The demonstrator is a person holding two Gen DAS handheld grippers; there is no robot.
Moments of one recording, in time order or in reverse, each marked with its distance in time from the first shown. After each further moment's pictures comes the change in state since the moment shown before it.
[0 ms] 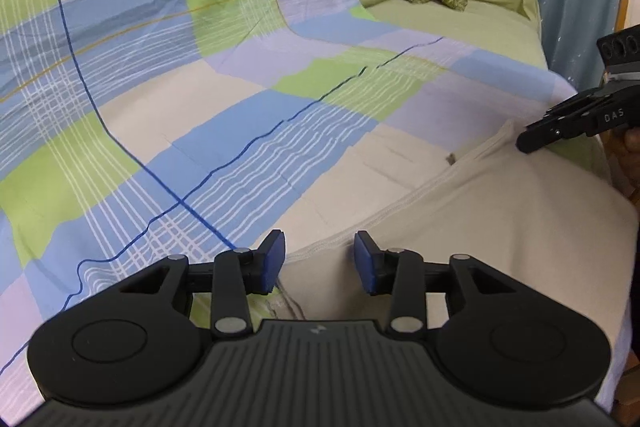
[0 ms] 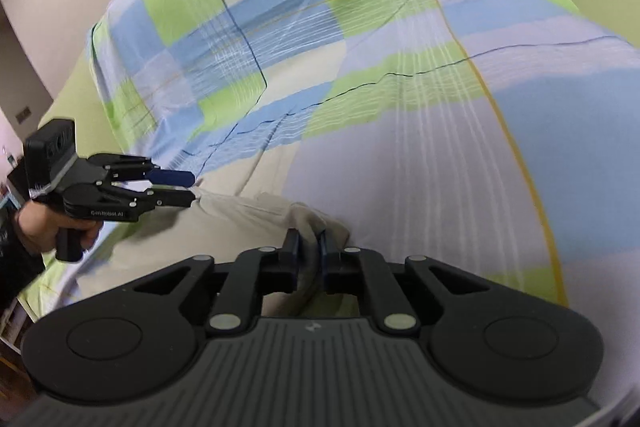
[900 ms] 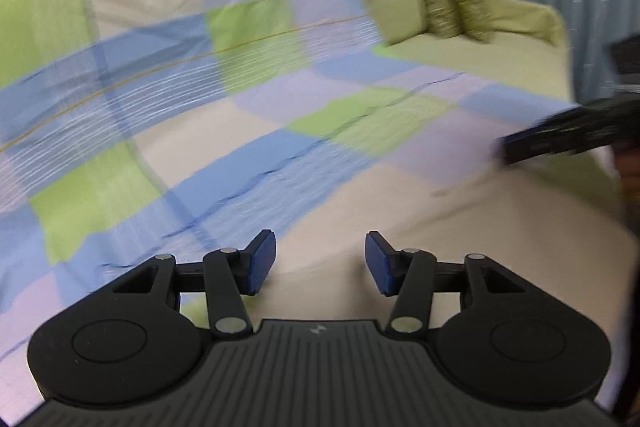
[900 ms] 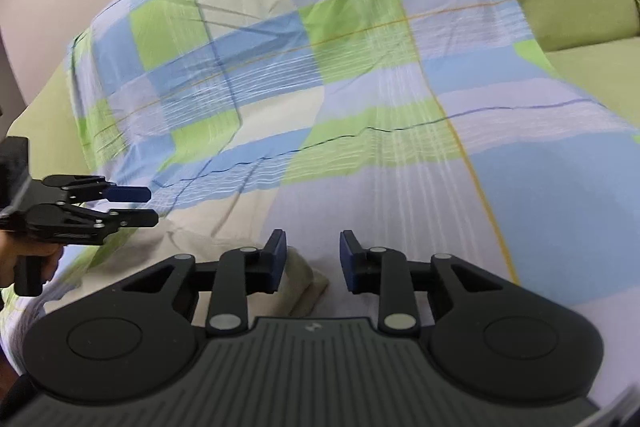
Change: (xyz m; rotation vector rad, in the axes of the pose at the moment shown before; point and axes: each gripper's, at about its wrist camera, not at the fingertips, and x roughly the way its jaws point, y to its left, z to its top) left arm -0.023 -0.059 -0.001 -0.012 -0.108 0.095; right arm 0.010 0.025 0.009 -0.124 -0.093 -0.104
